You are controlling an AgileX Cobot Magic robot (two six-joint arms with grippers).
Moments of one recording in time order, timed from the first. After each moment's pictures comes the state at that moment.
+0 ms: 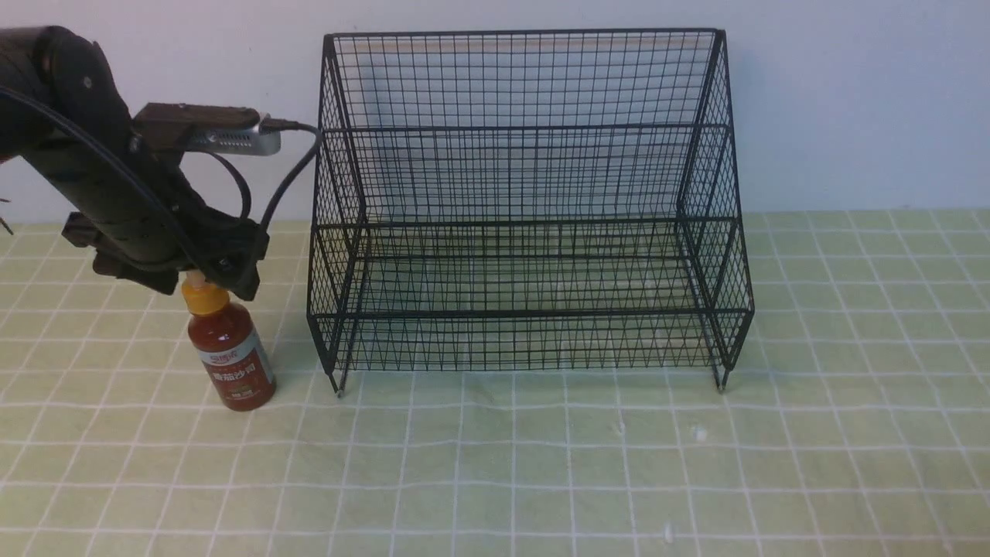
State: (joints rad) right arm -0.06 -0.01 0.02 -0.05 0.39 0.11; left arm -0.03 1.80 -1.41 -0.07 0.92 0.08
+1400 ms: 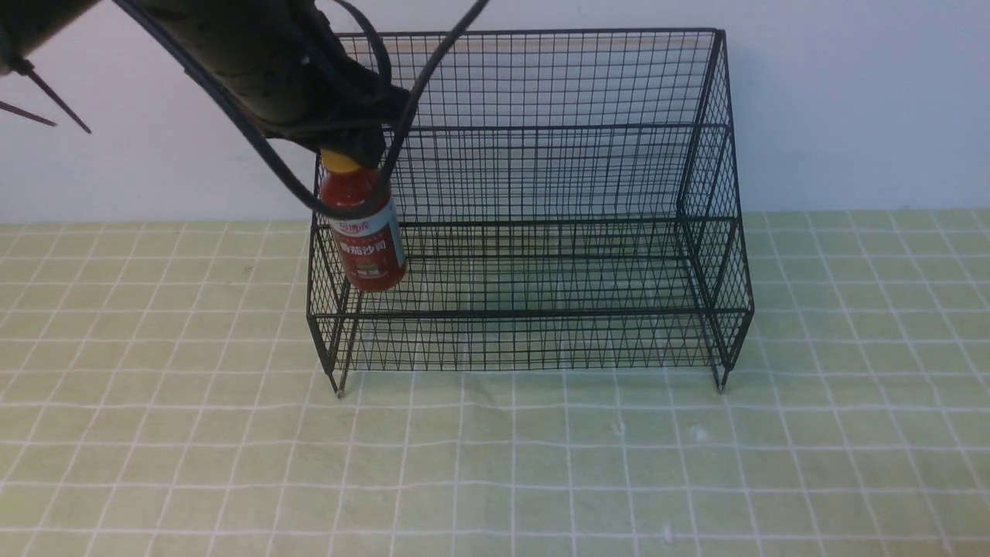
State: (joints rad) right arm -0.06 -0.01 0.02 -0.05 0.39 0.11; left arm -0.34 1.75 -1.75 -0.03 1.06 0.01
